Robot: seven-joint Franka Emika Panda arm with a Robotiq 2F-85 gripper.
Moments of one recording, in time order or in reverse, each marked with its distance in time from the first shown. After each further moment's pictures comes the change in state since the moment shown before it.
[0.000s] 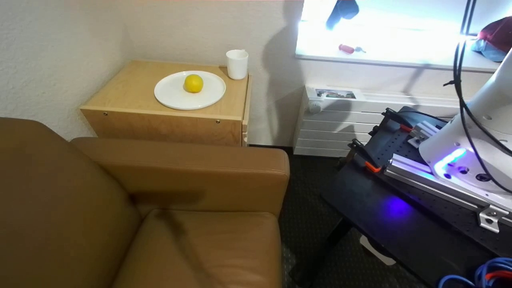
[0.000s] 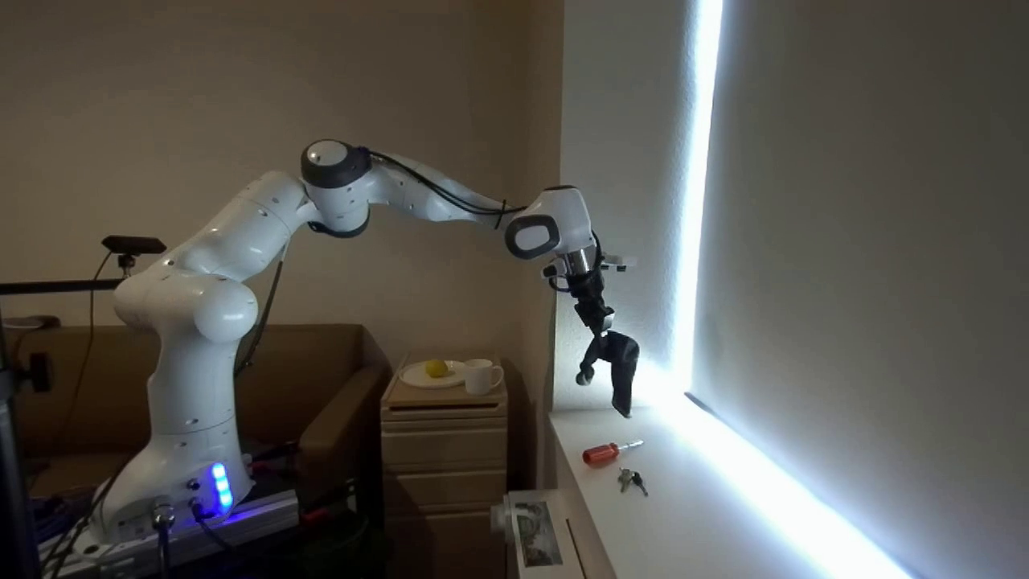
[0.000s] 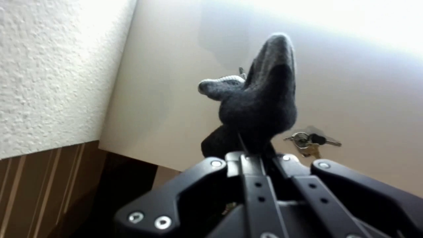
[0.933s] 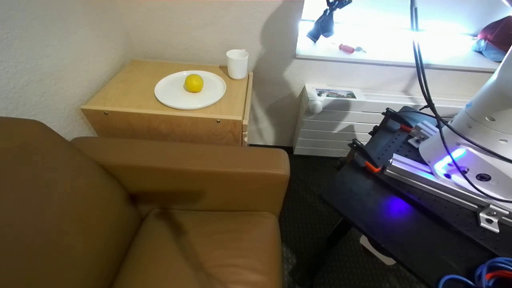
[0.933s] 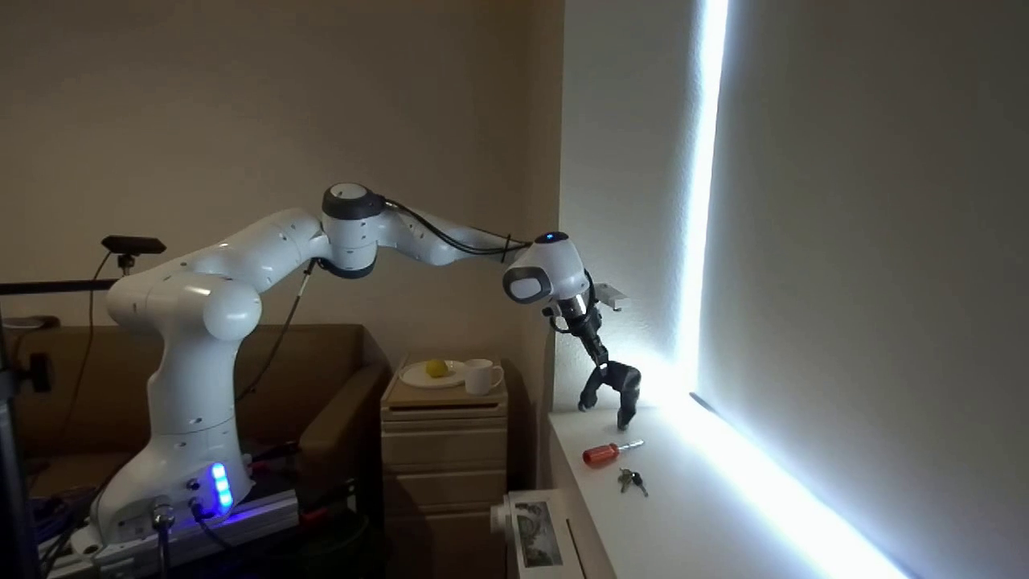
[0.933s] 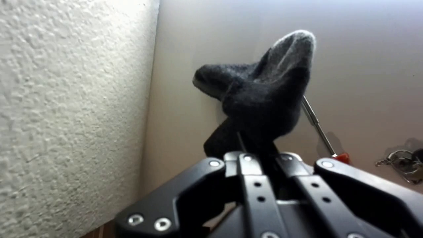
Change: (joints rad) arm 0.090 0.323 -0.116 0.008 0.559 0.034 0.004
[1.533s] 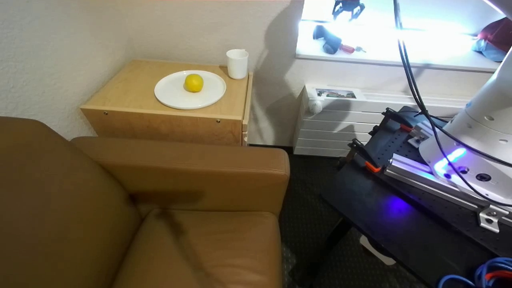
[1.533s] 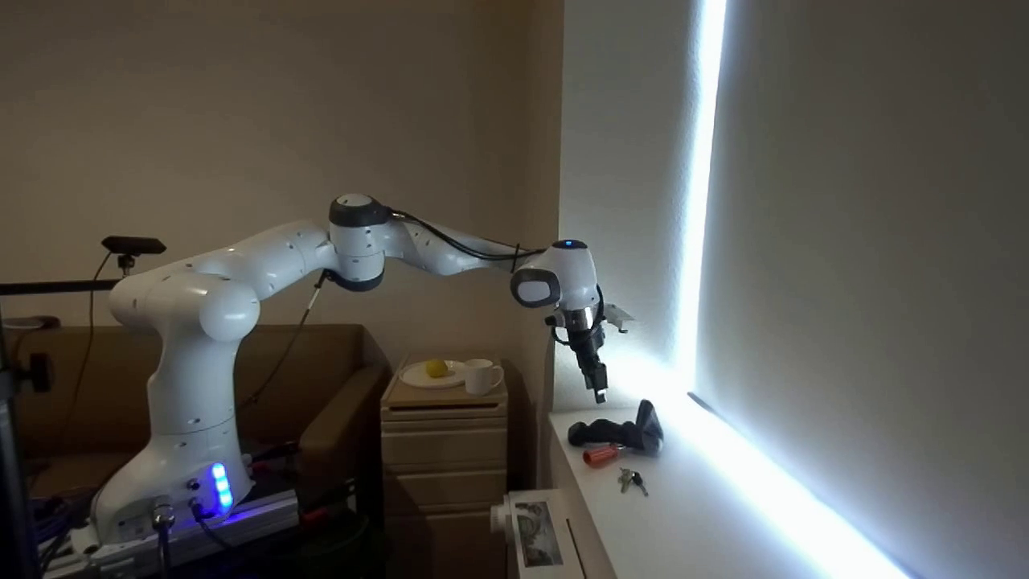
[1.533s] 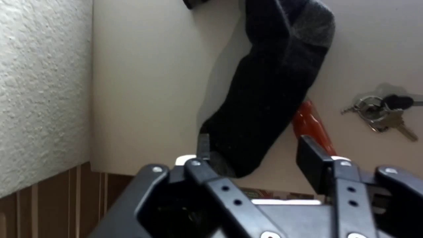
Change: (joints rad) arm -0.039 0.096 -0.100 0.007 -0.029 -0.265 0.000
